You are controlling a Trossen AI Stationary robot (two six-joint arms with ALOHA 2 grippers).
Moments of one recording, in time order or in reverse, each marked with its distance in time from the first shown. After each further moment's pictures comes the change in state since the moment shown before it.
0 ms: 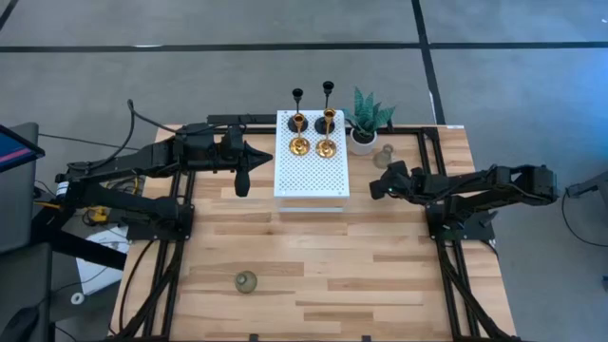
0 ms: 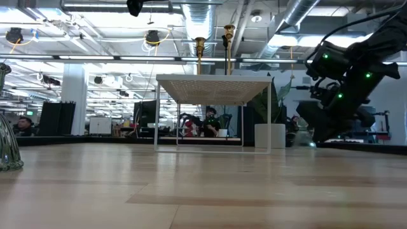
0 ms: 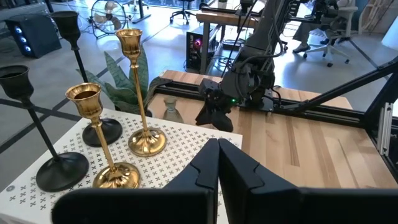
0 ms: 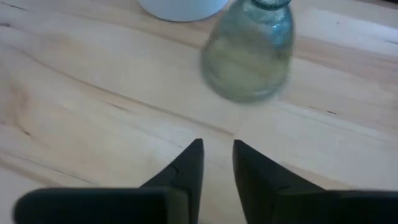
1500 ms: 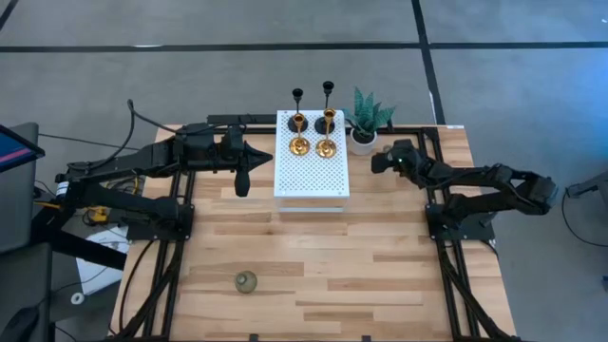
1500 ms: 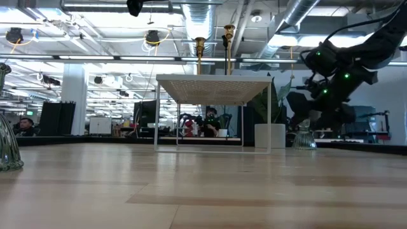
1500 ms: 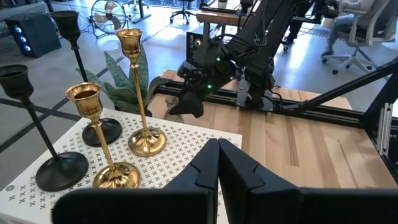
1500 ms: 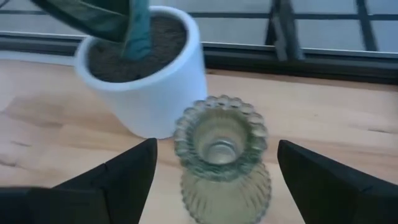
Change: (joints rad) left arm 0.000 0.000 0.000 0.000 0.000 -0.002; right arm -0.355 0.000 0.001 0.349 -0.146 -0.242
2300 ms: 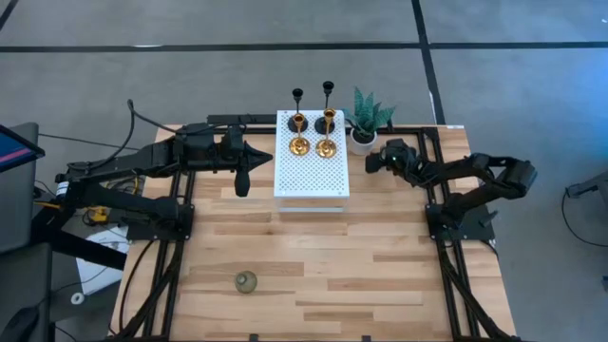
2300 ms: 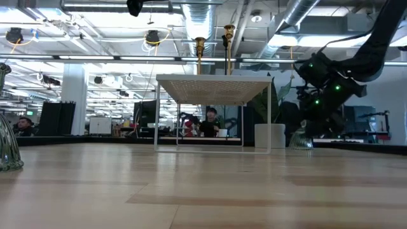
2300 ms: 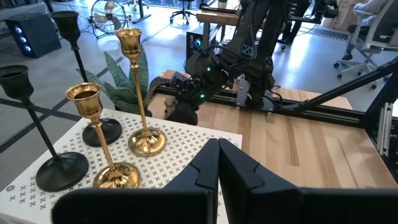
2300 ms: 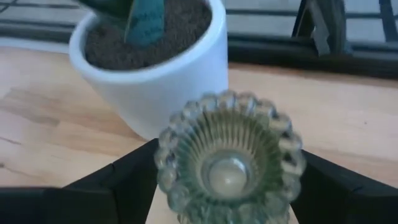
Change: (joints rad) left arm 0.000 0.000 0.000 0.000 0.000 0.002; right arm -0.035 0.232 0.000 0.260 -0.086 -0.057
